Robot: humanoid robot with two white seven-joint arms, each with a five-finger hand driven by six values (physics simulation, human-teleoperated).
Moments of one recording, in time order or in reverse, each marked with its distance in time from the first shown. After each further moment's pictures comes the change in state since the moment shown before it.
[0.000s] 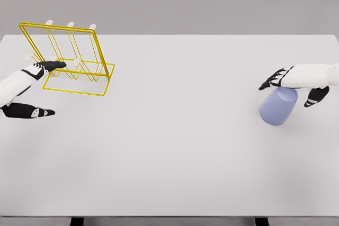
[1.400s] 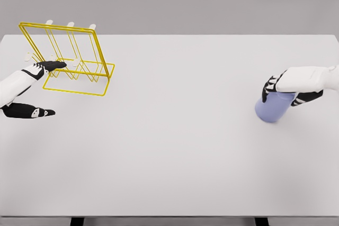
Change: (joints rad) left arm 0.000 -0.001 0.000 0.000 0.000 0.000 0.000; right arm -0.003 -0.018 0.007 -0.083 0.006 -0.001 0.000
